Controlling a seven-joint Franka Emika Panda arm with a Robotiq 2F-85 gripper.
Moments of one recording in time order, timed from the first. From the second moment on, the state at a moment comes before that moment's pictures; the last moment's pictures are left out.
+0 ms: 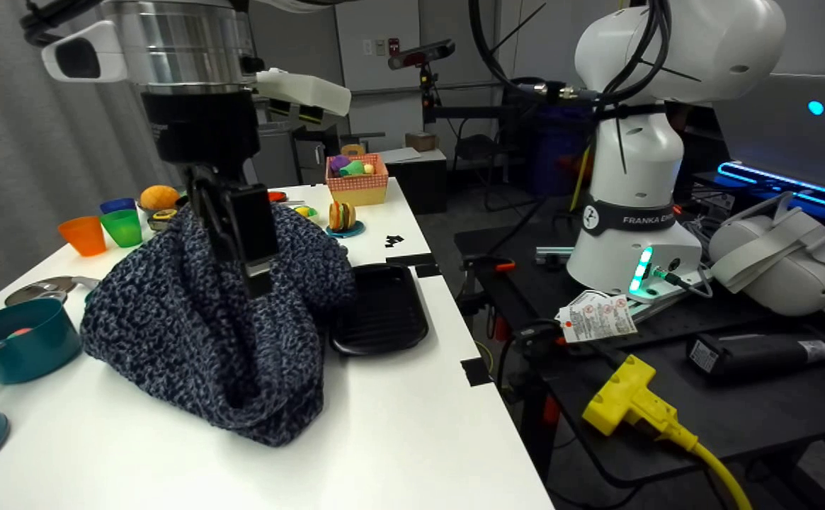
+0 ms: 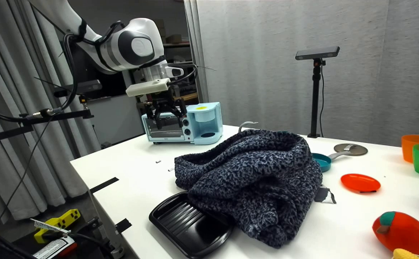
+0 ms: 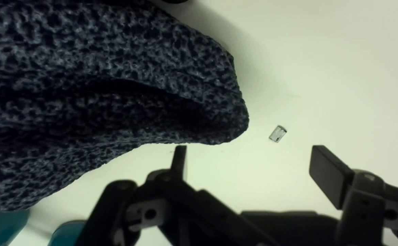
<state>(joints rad) 0.12 0.08 0.14 -2.24 -0.04 2.41 -0.27</state>
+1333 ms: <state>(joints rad) -0.04 0.00 -0.05 -2.22 -0.15 2.41 -0.27</state>
